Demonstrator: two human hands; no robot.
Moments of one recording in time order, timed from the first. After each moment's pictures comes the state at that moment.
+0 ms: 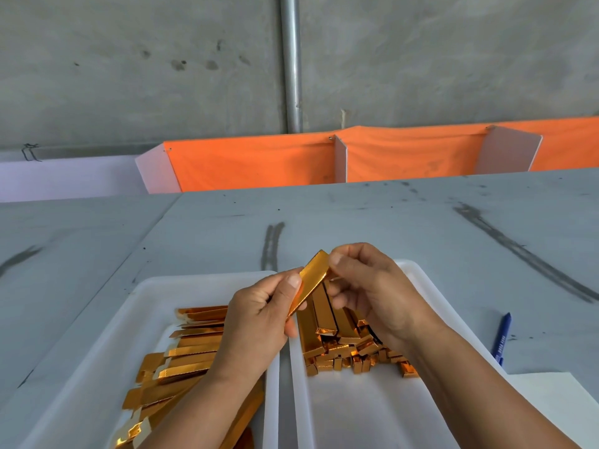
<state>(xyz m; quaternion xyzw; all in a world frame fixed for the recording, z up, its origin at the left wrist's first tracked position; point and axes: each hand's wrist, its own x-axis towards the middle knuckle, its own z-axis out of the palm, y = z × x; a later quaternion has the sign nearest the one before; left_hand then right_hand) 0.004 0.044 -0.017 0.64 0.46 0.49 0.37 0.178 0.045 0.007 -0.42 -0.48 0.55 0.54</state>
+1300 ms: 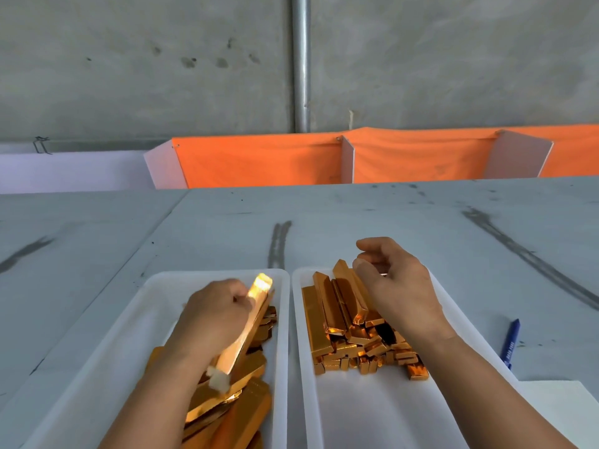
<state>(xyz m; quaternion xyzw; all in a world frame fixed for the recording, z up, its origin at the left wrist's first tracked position) -0.051 0.067 -0.004 0.66 0.68 0.24 0.19 0.188 0.056 -0.008 -0.62 -0.56 0.21 0.50</state>
